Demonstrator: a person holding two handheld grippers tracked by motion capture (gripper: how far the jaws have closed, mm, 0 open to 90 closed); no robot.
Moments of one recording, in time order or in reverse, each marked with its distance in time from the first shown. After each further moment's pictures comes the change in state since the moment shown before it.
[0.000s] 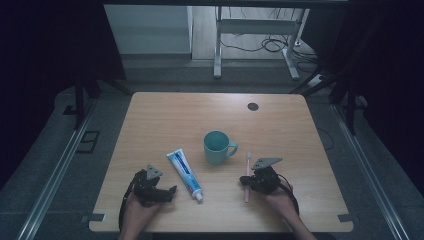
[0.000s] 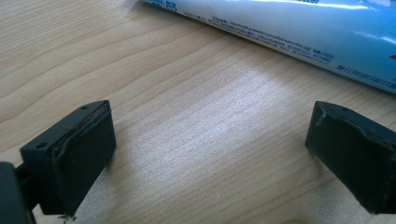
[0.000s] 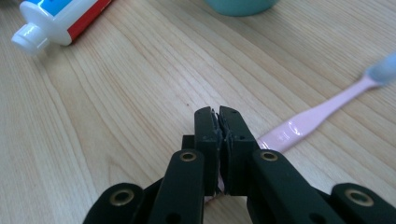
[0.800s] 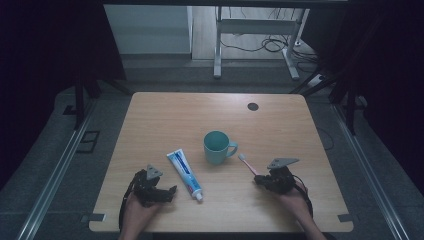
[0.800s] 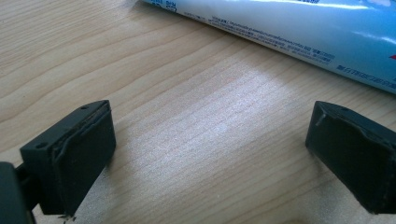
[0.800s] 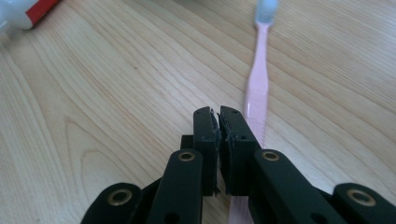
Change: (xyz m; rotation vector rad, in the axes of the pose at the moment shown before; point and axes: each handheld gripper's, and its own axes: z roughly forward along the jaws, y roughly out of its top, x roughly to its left) left arm 0.000 0.000 0.000 0.000 0.000 -0.005; right arm -0.027 -0.024 -0.027 -0.003 -0.063 0.064
